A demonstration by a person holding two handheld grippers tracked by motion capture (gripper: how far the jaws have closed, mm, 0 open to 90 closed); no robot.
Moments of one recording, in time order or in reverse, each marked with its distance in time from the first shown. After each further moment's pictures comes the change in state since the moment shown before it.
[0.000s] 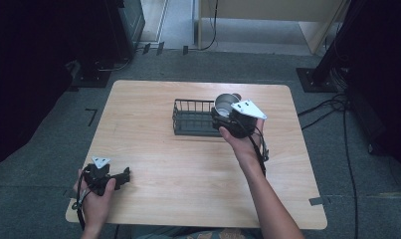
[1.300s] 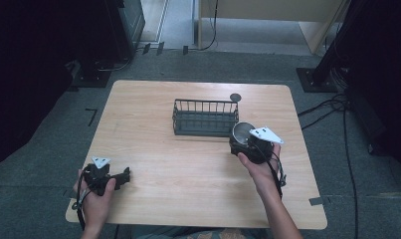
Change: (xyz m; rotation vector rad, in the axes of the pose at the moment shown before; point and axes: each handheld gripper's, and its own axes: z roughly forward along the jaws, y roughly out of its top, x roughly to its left) left arm 0.000 0.000 0.000 0.001 0.000 0.002; right arm -0.038 -0.071 -0.039 0.168 -0.052 0.058
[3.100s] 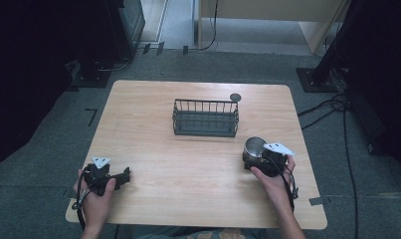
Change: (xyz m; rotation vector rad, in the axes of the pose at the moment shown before) left arm 0.000 0.000 0.000 0.000 0.000 0.000; right arm -0.051 -0.061 0.003 0.169 -0.047 0.079
